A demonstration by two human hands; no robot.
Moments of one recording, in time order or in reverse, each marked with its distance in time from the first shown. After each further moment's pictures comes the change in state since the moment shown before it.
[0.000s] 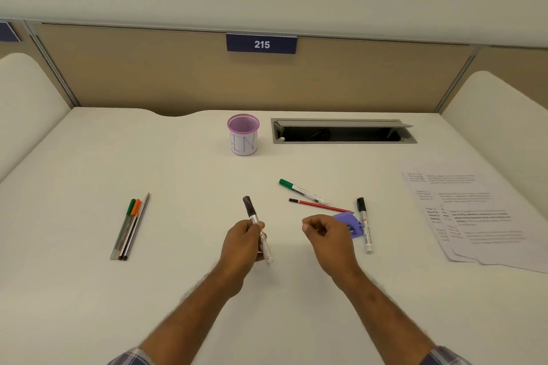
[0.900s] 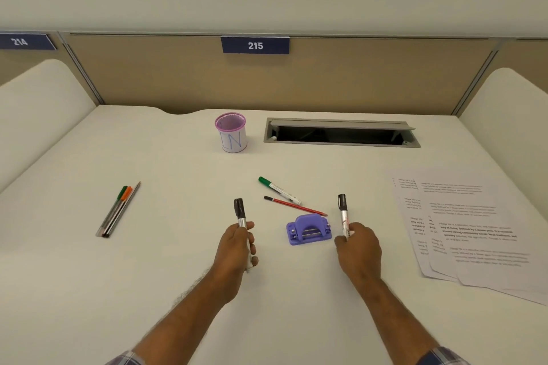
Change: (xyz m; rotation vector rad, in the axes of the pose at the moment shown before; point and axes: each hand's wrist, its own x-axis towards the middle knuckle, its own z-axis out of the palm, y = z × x) left_hand -0.036 -0.003 0.098 -0.206 0.224 -0.053; right_hand 0.053 0.081 -0.117 -0.441 0.092 0.082
